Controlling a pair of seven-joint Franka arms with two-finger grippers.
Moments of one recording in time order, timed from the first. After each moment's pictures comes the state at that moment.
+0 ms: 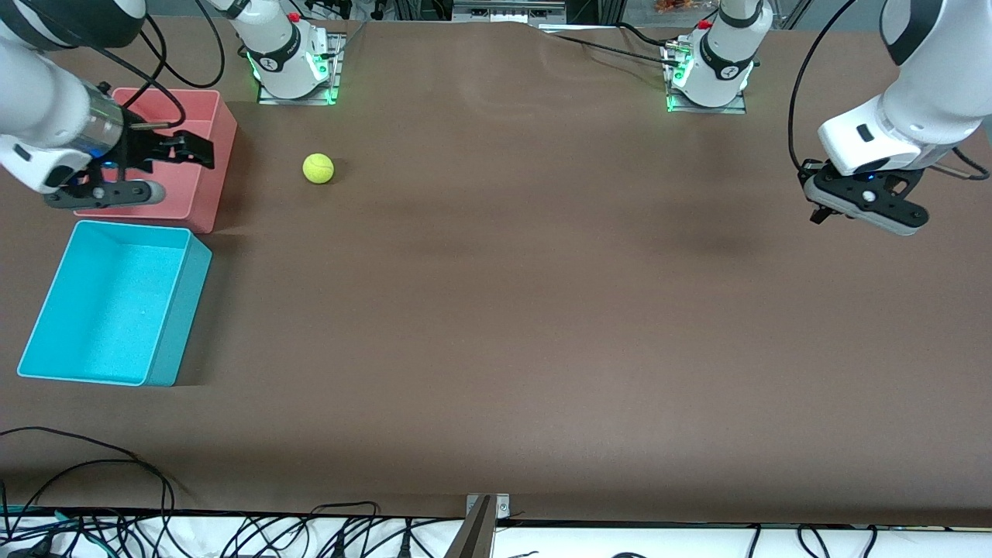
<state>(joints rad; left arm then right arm) 0.00 -0.08 -0.12 -1.85 0.09 1.80 0.38 0.02 0.00 0.10 -1.74 0.00 1.45 0.02</state>
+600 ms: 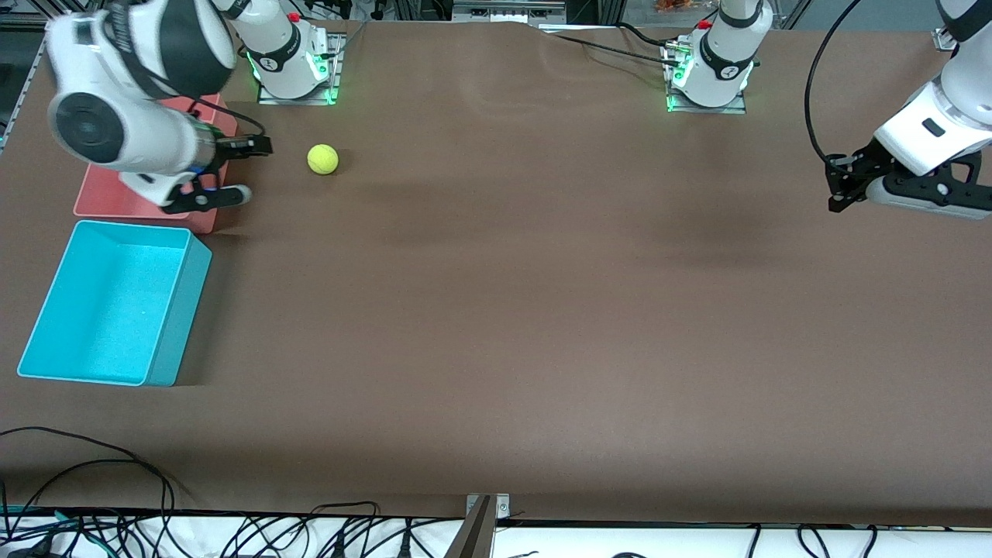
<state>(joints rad) 0.00 -0.08 -0.05 -1.79 -0.01 1.72 0.10 0.05 -0.03 0.15 -2.06 0.00 1.55 0.02</state>
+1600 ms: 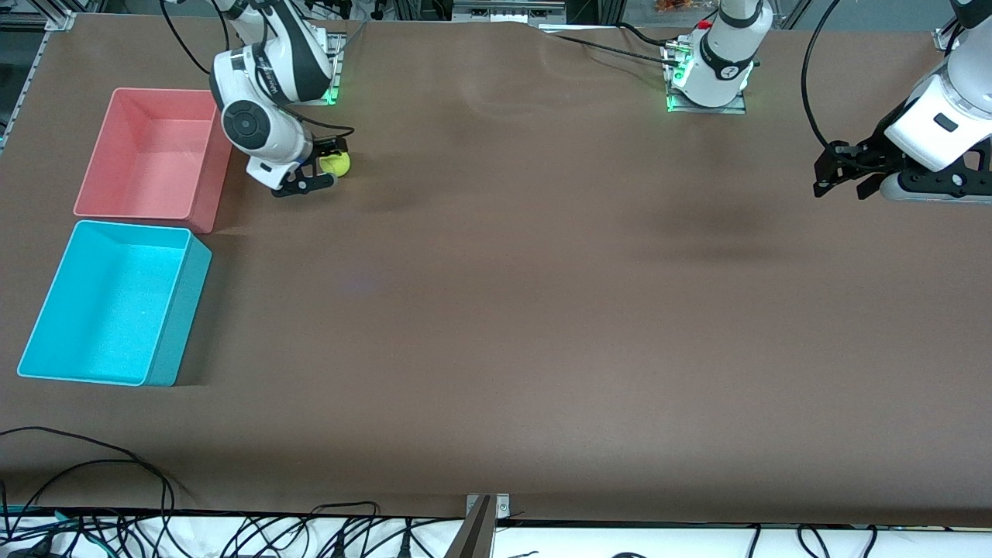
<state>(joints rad) 0.00 -0.09 -0.05 -1.77 -0.01 1.66 -0.03 0.08 -0.03 0.31 -2.64 0.12 2.20 0.05</state>
